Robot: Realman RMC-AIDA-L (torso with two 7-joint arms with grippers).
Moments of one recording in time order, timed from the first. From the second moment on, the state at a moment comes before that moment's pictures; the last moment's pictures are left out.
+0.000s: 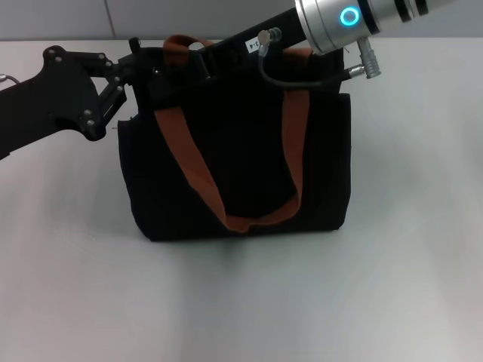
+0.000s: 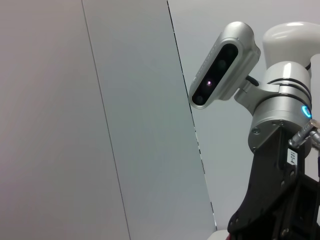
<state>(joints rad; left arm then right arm) -0.53 -2.04 0.46 0.56 1.81 1.71 -0.85 1.03 2.08 -1.14 -0.79 -1.98 -1.39 2.39</state>
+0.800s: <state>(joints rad) -0.54 -2.04 0.46 0.56 1.81 1.72 -0.86 1.04 2.08 -1.17 -0.78 -1.98 -1.38 2.39</state>
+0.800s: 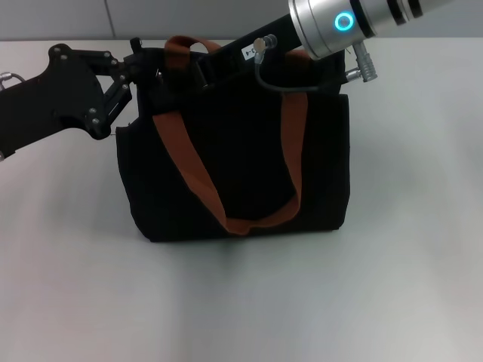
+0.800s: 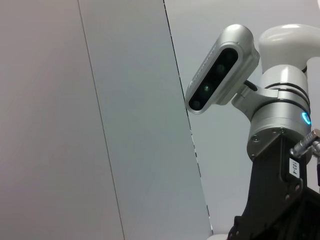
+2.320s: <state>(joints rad) -0.54 -2.04 0.45 0.55 1.81 1.72 -0.88 1.02 2.08 -1.17 -0.80 -1.97 -1.37 2.39</state>
